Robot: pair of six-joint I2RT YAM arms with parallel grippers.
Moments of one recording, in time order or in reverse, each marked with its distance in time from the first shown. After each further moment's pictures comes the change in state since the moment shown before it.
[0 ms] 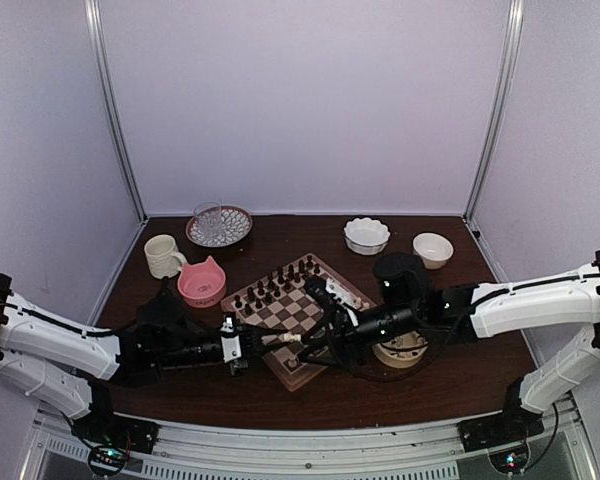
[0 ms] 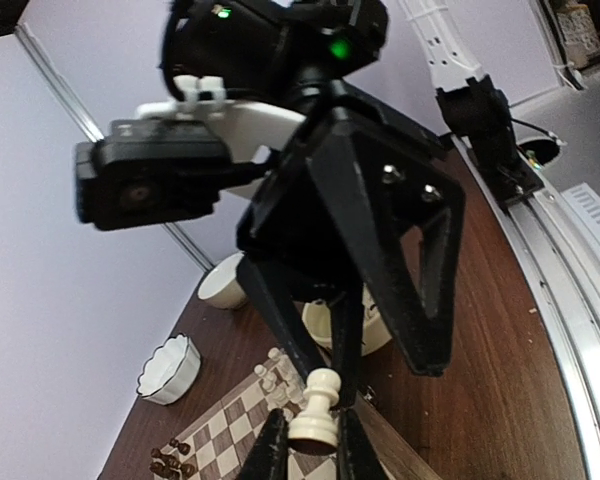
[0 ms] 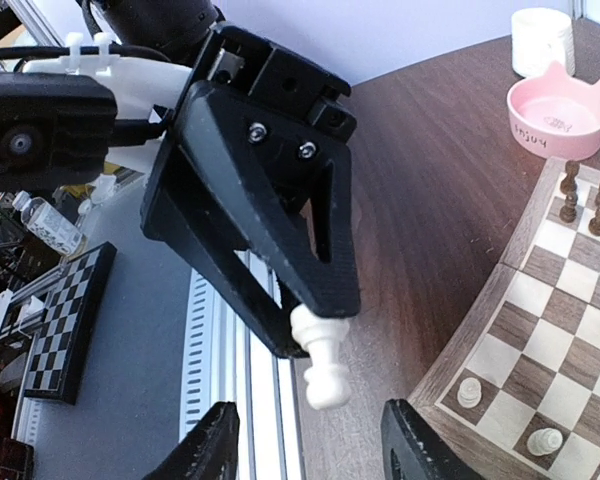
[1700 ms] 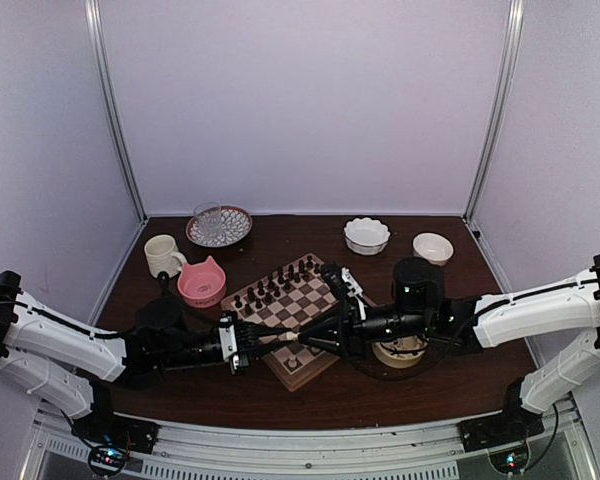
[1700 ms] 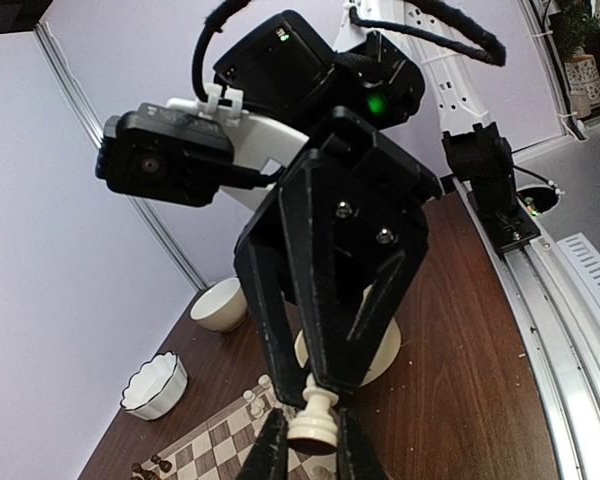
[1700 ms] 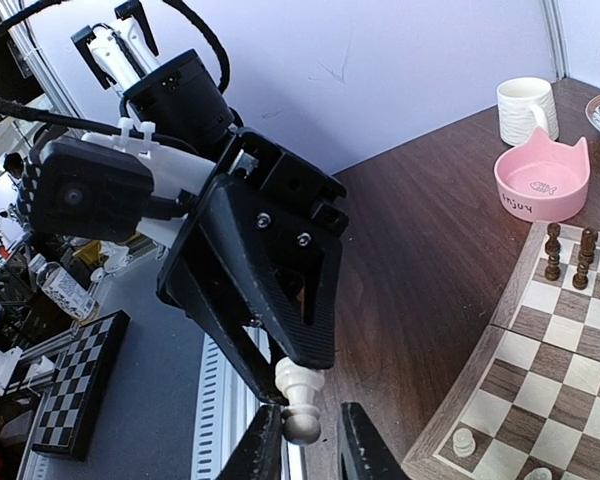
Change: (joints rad) left arm 0.000 0.055 -0.017 0.170 0.026 -0.113; right arm -0.010 -0.034 -0.135 0.354 0.043 0.142
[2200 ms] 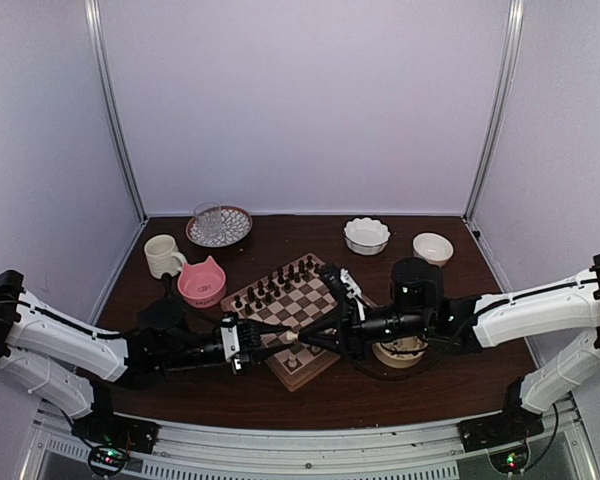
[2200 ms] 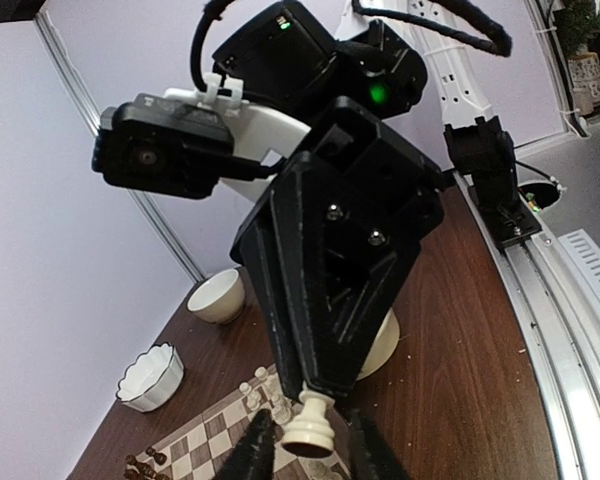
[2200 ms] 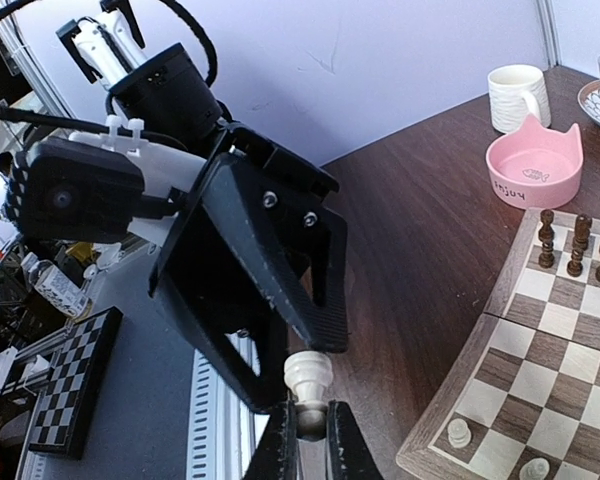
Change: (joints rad) left arm 0.000 0.014 0.000 0.000 -0.012 0.009; right arm 0.000 0.003 0.002 -0.018 0.000 0.003
